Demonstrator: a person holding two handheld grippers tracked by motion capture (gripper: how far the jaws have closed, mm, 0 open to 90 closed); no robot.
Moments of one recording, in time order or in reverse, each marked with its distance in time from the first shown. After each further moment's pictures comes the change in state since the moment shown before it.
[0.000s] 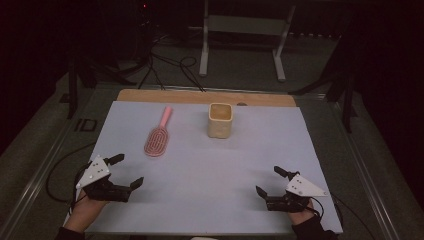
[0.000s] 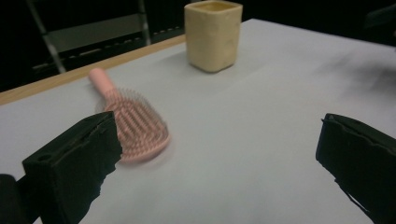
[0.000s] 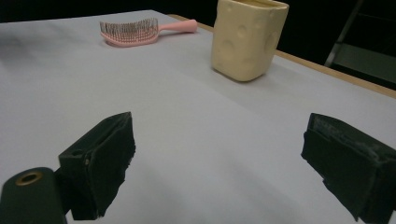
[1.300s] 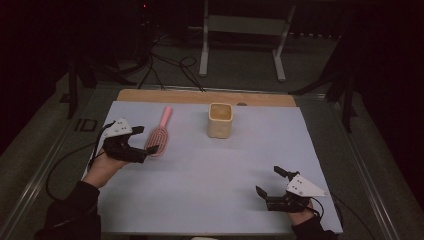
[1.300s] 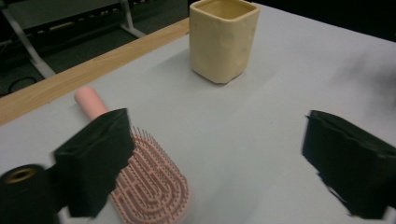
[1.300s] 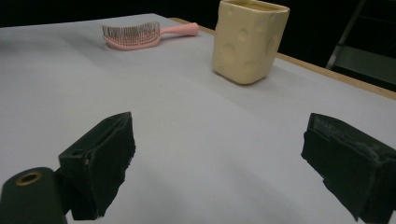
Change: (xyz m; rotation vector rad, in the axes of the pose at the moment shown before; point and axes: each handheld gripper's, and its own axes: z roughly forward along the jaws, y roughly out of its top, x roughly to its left) left arm 0.048 0.063 0.072 0.154 -0.074 0.007; right arm 0.000 0.000 0.000 -0.011 0.005 0.001
